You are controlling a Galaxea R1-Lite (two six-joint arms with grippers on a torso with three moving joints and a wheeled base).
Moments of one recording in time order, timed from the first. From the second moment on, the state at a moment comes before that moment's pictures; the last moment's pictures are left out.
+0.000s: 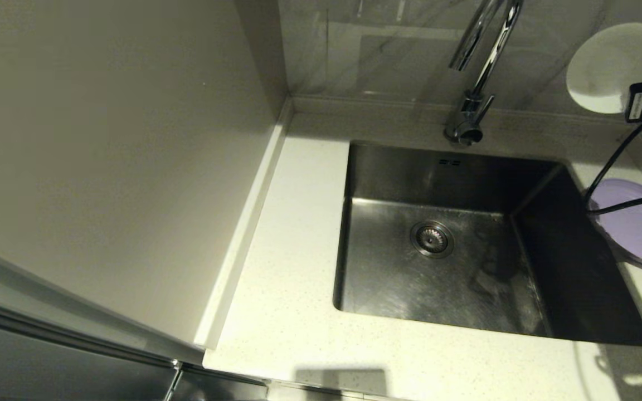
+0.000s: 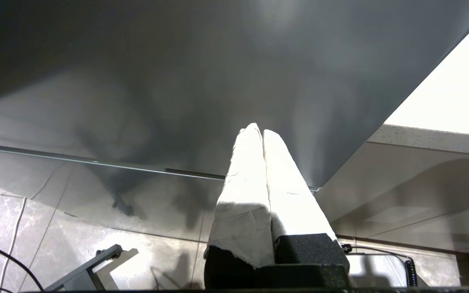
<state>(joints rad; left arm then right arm) 0.00 0.00 0.00 0.00 0.02 -0.02 -0.08 1.68 -1.03 -1.22 -0.36 -0.57</state>
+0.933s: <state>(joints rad) 0.00 0.00 0.00 0.00 0.02 -0.02 -0.57 1.27 -0.88 0.31 -0.29 -0.15</state>
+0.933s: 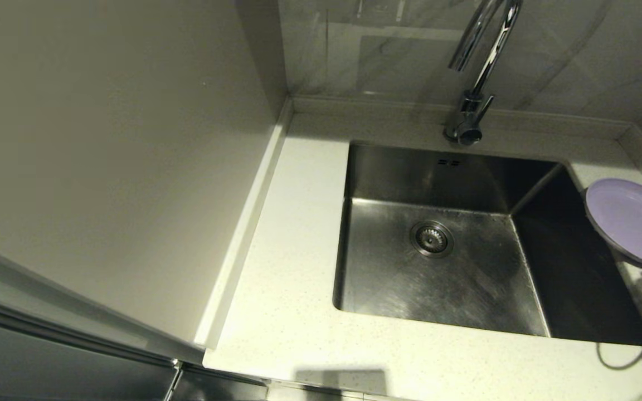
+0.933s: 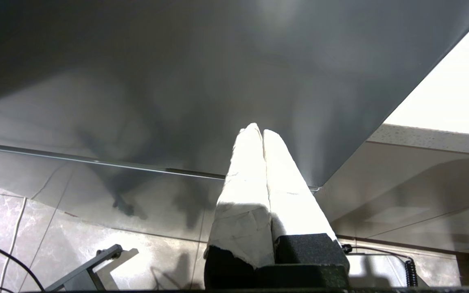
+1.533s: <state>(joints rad) 0.00 0.00 0.00 0.00 0.02 -0.02 -0.63 1.29 -0.88 0.22 -0.29 -0.18</state>
